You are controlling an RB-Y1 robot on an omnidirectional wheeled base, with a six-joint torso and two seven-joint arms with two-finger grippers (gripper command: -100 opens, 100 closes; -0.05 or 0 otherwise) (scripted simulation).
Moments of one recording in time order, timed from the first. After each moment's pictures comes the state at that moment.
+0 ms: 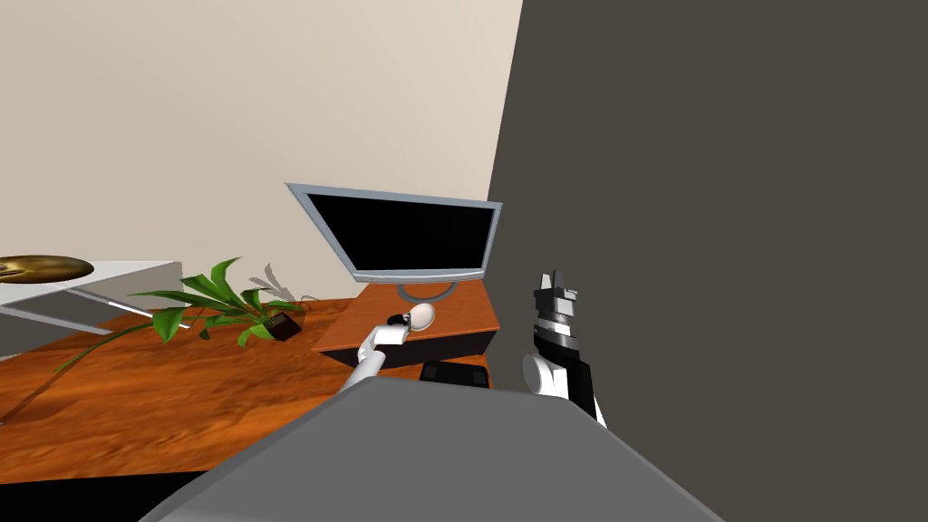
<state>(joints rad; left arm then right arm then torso) 0.04 0.13 0.10 -1.30 0.01 0.71 0.27 0.51 0.04 0.07 -2.33 -0.10 -0.36 0.13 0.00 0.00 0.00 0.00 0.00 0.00</state>
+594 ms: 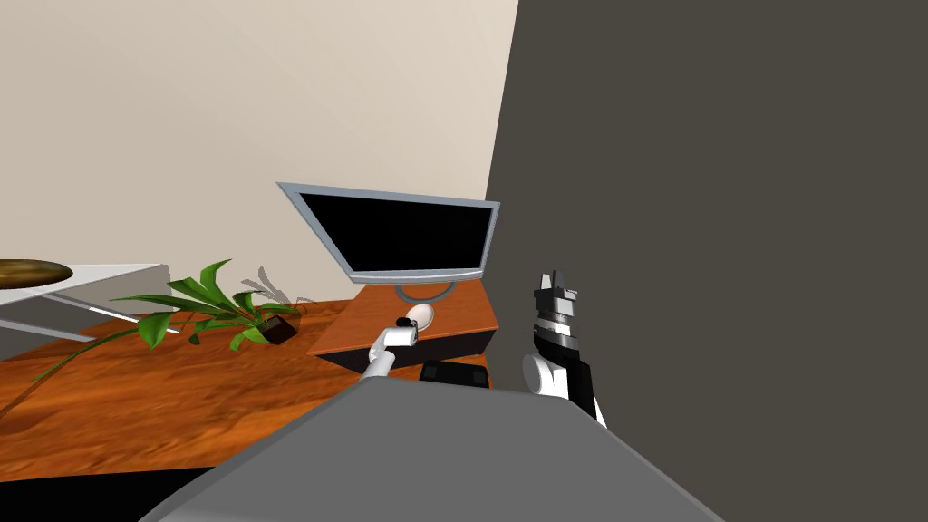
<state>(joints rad) 0.01 0.05 0.10 -1.23 0.01 0.81 0.28 0.51 0.04 0.07 -2.33 -0.10 -0.36 0.13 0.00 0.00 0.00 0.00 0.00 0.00</state>
